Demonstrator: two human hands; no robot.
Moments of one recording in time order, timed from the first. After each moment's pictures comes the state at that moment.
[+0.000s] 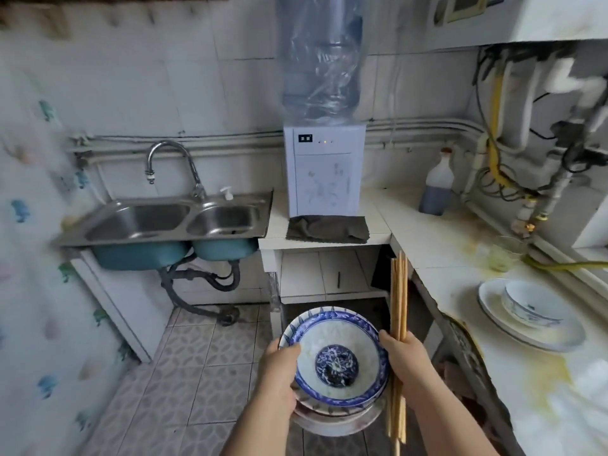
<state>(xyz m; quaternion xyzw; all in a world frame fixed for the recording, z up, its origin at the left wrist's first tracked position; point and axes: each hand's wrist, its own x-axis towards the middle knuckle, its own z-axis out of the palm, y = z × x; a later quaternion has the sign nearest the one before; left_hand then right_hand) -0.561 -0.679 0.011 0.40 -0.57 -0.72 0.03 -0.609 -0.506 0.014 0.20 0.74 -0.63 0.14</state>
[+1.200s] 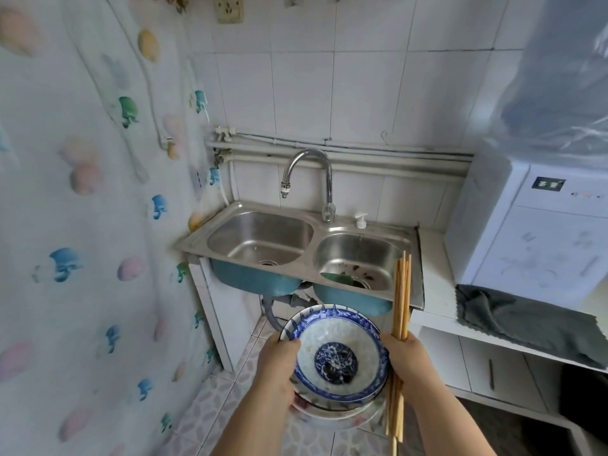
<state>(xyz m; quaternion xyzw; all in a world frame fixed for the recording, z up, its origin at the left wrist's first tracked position) -0.704 -1.066 -0.003 0.47 -0.52 -0.71 0.12 -0.809 -0.906 -0.003 0.05 0.77 -0.59 0.24</state>
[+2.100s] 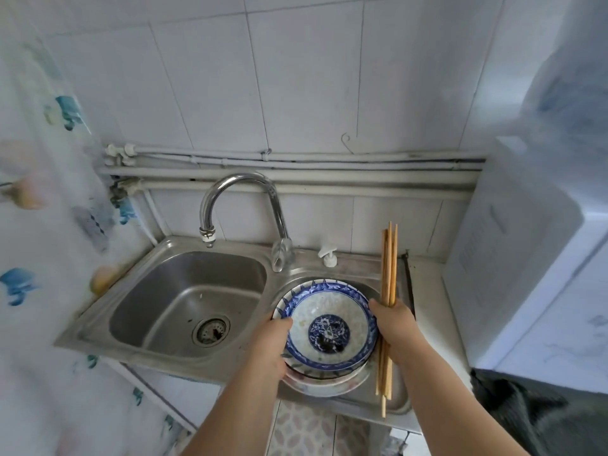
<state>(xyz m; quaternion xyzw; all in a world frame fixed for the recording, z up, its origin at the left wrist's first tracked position) -1.024 -1.158 -0.016 0.47 -0.52 -0.71 0.07 -1.124 -0.995 -0.010 0.08 0.75 -0.62 0.23</state>
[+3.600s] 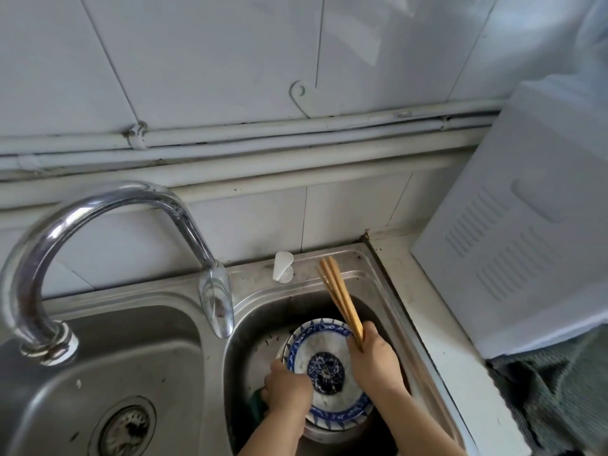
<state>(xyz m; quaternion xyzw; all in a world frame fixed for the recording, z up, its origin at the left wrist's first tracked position) -1.137 -1.189 -0.141 0.44 -0.73 -0.47 -0.23 -1.159 -1.063 -0.094 0.14 0.92 -0.35 0.15</state>
